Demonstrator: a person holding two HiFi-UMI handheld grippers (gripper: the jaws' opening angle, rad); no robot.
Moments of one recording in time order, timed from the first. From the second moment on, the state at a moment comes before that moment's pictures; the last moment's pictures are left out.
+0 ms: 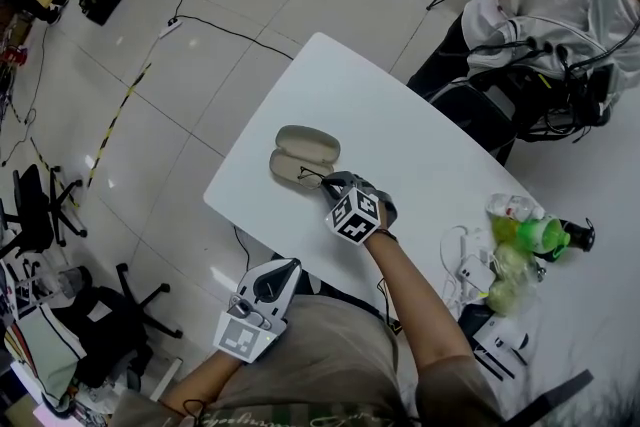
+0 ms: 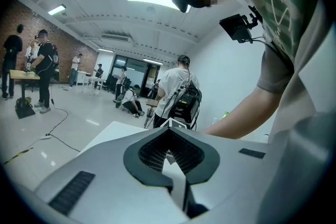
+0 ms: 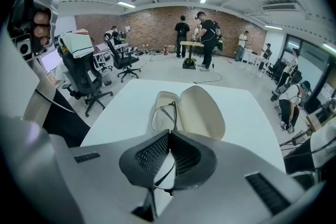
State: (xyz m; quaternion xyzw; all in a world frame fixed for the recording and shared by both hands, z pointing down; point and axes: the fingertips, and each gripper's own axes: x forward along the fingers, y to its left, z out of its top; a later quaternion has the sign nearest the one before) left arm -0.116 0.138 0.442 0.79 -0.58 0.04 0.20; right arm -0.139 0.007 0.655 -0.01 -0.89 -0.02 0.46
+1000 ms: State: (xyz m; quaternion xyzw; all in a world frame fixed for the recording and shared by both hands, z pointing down) left arm -0.095 0.144 0.434 0.80 -0.56 0.08 0.17; right arm -0.094 0.017 0.660 0.00 -0.88 -0.02 0.47
